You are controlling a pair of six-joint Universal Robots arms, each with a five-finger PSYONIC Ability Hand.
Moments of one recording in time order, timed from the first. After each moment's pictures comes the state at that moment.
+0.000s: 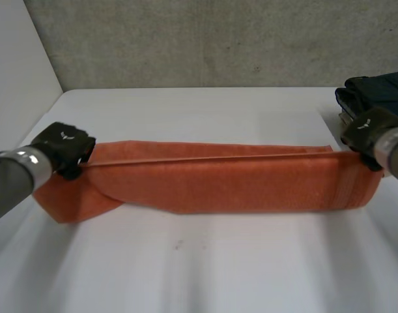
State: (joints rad) left arm 4.58 -1.94 -1.48 3.03 -1.36 3.86; right arm 1.78 -1.17 1.26 0.33 1.63 2.17; left_hand 1.15 1.20 1.19 1.20 0.99; right_hand 1.13 1.18 1.19 1.20 1.02
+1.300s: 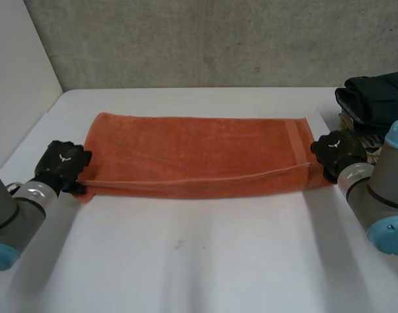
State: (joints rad) left arm 4.72 -2.07 -1.82 3.69 -1.23 3.80; right arm 1.80 -1.06 1.56 -0.22 1.54 2.46; left_hand 0.66 0.65 0.65 0.64 0.47; right_hand 1.13 1.18 1.19 1.20 1.03
